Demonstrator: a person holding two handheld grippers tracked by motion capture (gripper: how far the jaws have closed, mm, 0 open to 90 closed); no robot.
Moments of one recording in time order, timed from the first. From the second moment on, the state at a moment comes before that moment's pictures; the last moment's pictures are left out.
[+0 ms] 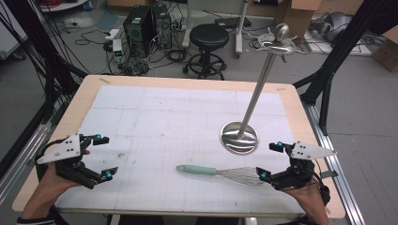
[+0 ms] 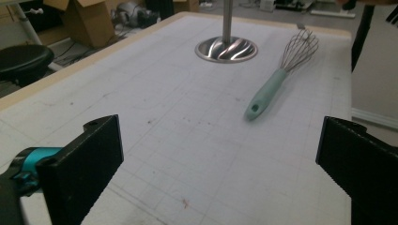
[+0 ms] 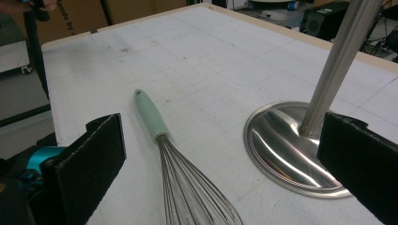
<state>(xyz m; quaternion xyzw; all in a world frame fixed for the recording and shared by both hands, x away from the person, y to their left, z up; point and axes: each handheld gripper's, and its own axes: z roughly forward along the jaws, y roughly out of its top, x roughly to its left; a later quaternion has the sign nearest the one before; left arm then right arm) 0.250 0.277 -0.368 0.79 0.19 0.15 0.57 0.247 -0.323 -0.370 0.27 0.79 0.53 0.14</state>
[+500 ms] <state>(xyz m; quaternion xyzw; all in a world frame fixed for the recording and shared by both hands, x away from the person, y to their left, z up) 0.251 0.274 -0.370 0.80 0.19 0.16 0.55 0.246 -0.322 -0.367 0.26 0.78 0.54 0.15</state>
